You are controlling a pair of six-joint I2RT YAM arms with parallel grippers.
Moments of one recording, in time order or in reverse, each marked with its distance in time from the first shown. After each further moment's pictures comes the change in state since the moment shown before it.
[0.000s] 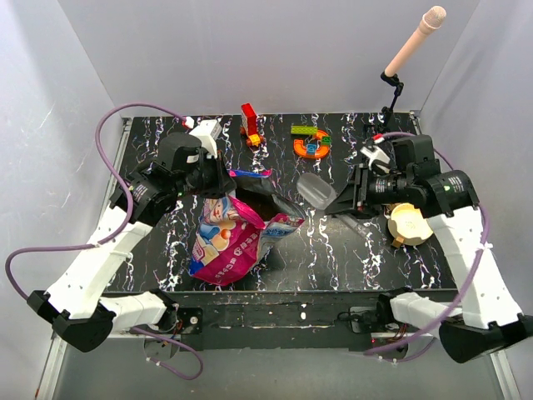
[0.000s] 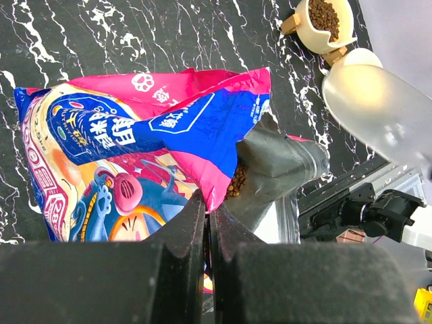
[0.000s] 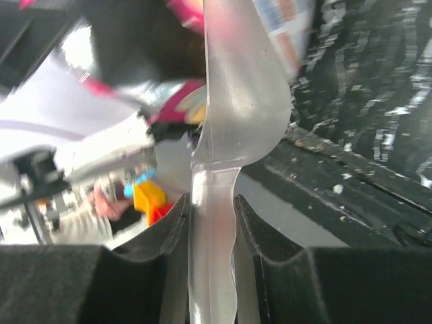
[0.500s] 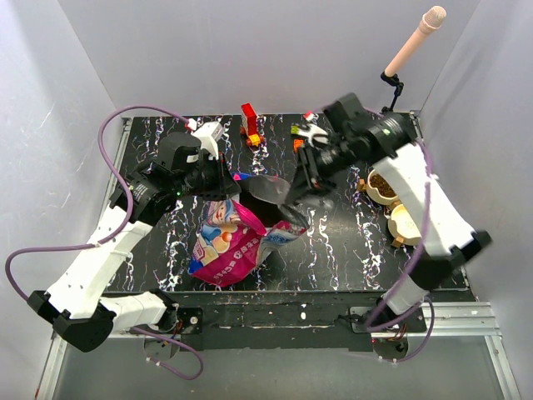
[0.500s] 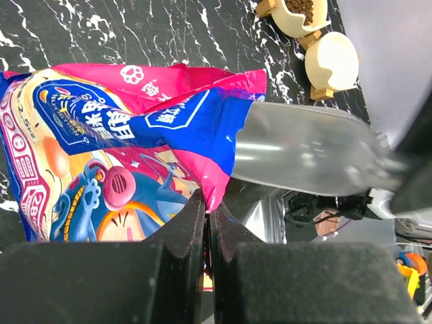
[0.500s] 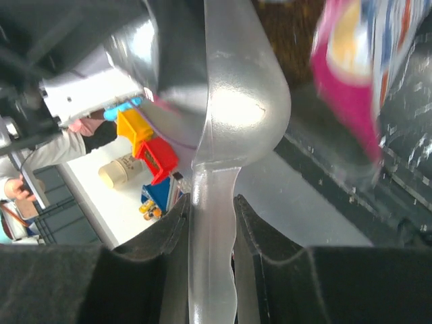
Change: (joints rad) left arm 0.006 0.001 0.000 -0.010 0.089 -0.027; right arm 0.393 0.410 0.546 -0.251 -0.014 -0.070
